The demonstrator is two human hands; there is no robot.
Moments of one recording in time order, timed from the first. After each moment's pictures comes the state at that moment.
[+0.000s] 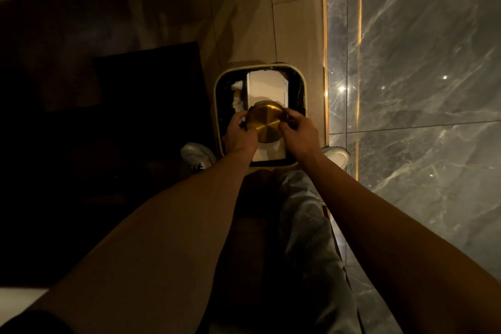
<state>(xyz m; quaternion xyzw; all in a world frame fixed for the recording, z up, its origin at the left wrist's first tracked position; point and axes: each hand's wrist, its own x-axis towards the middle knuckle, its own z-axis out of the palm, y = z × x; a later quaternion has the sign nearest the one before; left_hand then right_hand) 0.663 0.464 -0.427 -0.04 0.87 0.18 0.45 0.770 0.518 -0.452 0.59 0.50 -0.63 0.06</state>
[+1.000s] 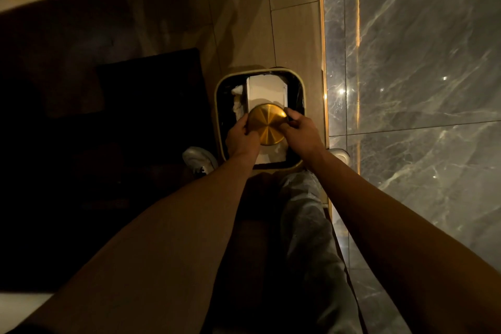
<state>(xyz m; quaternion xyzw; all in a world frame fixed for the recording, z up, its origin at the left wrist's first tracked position) 0.665 0.462 -0.429 -0.05 0.86 0.18 0.47 0.771 0.529 -0.453 0.56 0.50 -0.66 0.07</state>
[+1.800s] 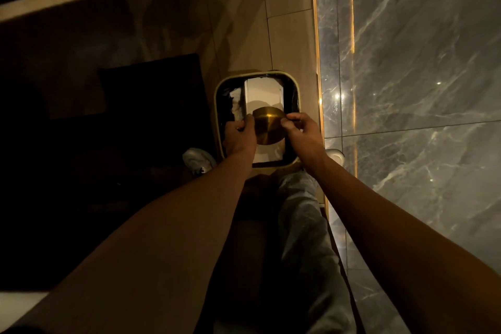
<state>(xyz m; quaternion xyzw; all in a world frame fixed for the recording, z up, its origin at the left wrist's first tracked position) 0.671 0.474 -0.393 -0.13 0.86 0.24 0.43 0.782 0.526 -0.418 0.62 0.40 -0.68 -0.01</state>
